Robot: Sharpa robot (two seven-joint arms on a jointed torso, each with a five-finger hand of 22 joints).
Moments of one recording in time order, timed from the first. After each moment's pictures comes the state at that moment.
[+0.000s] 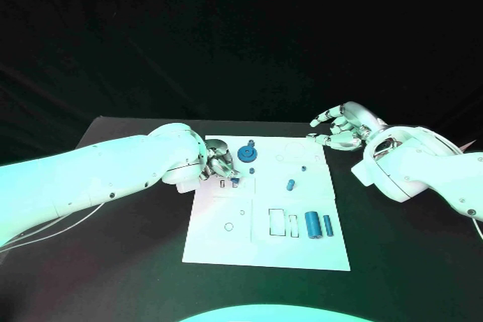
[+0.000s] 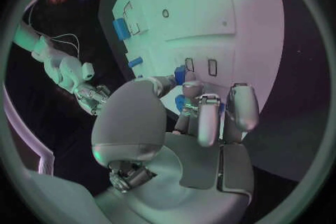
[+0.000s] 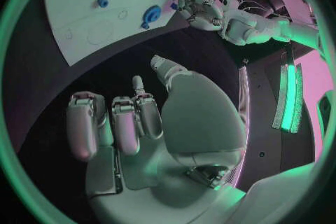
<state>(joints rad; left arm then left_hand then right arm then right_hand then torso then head) 1.29 -0.65 -0.08 1.41 -0.99 0.10 -0.52 1.23 -0.14 0.65 0.27 0.05 0.77 0.09 0.84 0.67 1.16 0.01 1.16 0.93 1.47 -0.03 1.52 1.31 0.08 1.29 0.08 1.44 1.23 1.36 -0.93 -0.15 1.64 -1.03 -0.56 -0.23 1.30 -0.18 0.38 0.15 0.19 0.85 0.18 0.14 0.45 1.44 0.09 1.43 1.31 1.47 0.02 1.56 1.31 0.03 1.47 0.12 1.44 1.31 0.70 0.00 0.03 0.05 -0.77</state>
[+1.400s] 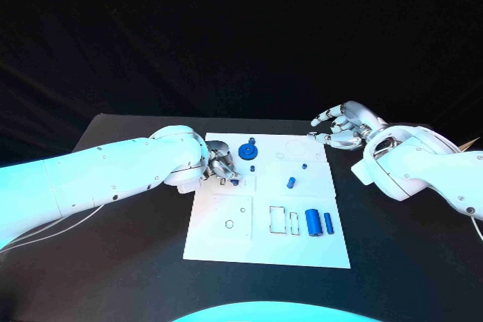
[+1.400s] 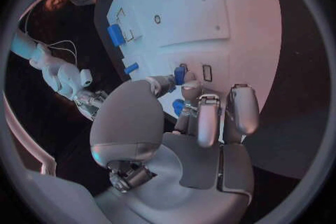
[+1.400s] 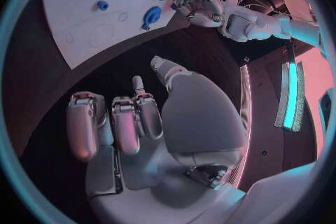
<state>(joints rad) 1.28 -0.65 -0.09 1.40 -1.04 0.10 -0.52 1.20 -0.16 0.69 0.25 0.05 0.78 0.08 0.84 0.69 1.18 0.01 1.17 0.94 1.47 -0.04 1.53 1.31 0.08 1.31 0.08 1.45 1.26 1.35 -0.92 -0.15 1.63 -1.01 -0.56 -0.22 1.30 -0.17 0.38 0.16 0.19 0.85 0.18 0.15 0.45 1.44 0.09 1.43 1.31 1.47 0.02 1.56 1.31 0.03 1.47 0.12 1.44 1.31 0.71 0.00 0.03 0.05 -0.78</state>
